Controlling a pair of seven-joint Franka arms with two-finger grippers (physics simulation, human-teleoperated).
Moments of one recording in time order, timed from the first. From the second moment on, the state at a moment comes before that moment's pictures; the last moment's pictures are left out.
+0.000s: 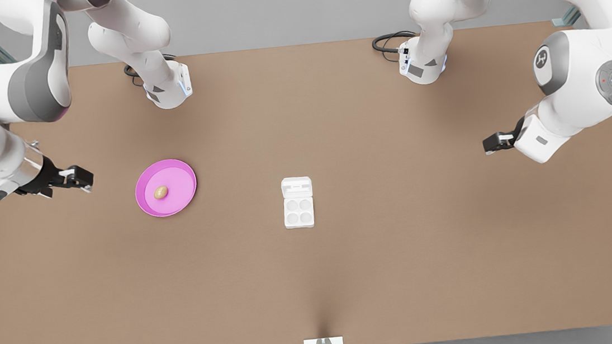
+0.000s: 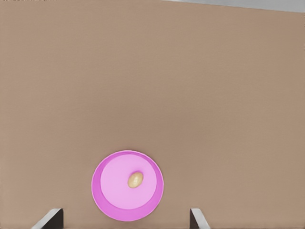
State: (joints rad) left arm 0.03 0.13 -0.08 -1.54 -0.02 1.53 -0.09; right arm -0.01 0.17 0.02 -1.35 -0.05 1.48 -0.02
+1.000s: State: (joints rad) left arm 0.02 0.14 -0.08 -1.54 -0.02 1.52 -0.10; right arm -0.06 0.17 0.03 -2.49 0.09 2.57 0.51
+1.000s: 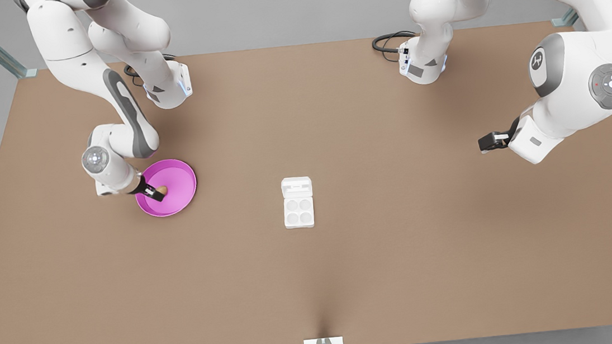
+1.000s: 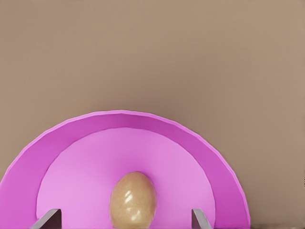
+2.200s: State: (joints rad) left arm 0.02 0.14 -0.08 -1.54 -0.02 1.51 -0.10; right arm -0.04 0.28 0.05 -2.49 0.10 2.66 0.52
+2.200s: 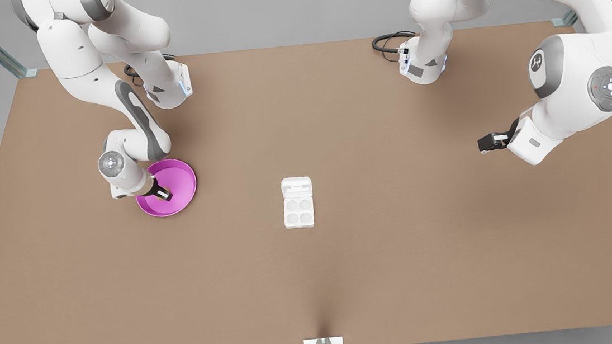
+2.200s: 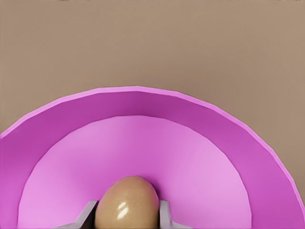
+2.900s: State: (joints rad) left arm 0.02 0.14 -0.08 -1.54 -0.02 1.51 -0.10; right arm 0.15 0.41 0.25 -2.04 0.20 2.48 0.73
